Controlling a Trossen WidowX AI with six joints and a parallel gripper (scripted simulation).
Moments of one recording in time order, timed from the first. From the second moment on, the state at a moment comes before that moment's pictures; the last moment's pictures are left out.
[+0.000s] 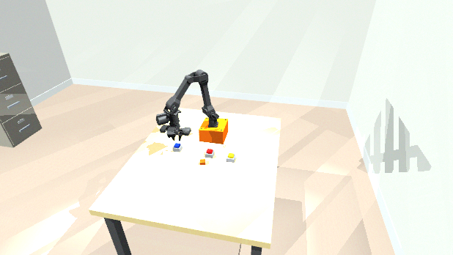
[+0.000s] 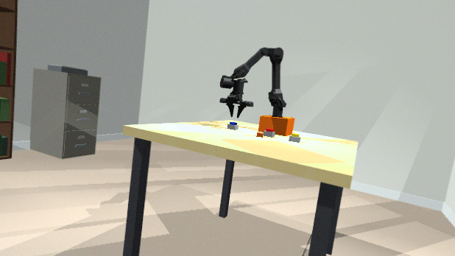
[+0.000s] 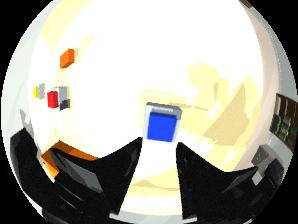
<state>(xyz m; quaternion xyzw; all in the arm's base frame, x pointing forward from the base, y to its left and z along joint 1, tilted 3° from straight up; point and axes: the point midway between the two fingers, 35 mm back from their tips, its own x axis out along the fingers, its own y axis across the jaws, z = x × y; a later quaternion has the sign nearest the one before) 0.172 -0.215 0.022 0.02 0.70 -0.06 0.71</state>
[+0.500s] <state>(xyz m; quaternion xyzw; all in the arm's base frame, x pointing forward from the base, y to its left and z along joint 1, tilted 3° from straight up) 0.173 -0.216 0.020 0.01 0.70 -0.07 0.72</state>
